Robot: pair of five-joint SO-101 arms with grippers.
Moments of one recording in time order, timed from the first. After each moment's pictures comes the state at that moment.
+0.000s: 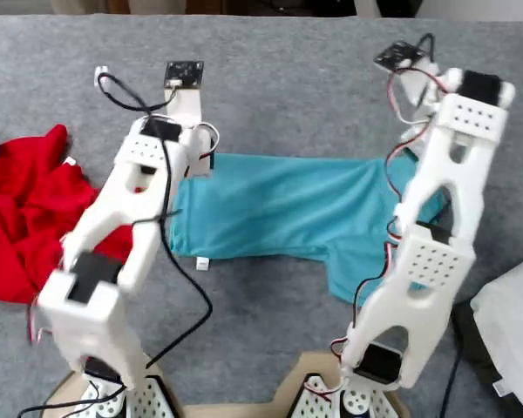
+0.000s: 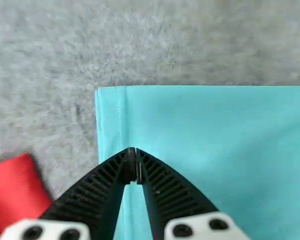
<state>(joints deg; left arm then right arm) 10.0 16.4 1.6 56.2 1.0 17.9 42.3 -54.0 96.7 47.3</state>
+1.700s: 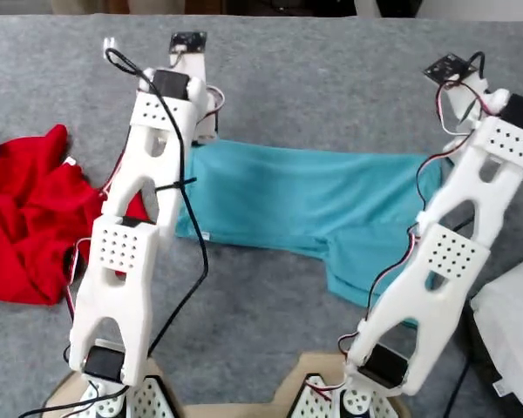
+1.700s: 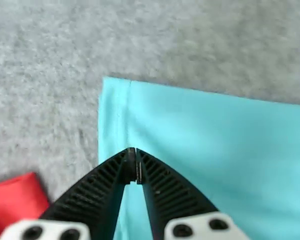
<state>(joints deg) 8.9 51.3 -68.2 95.2 2.9 27.2 59.7 -81.2 101.4 51.9</state>
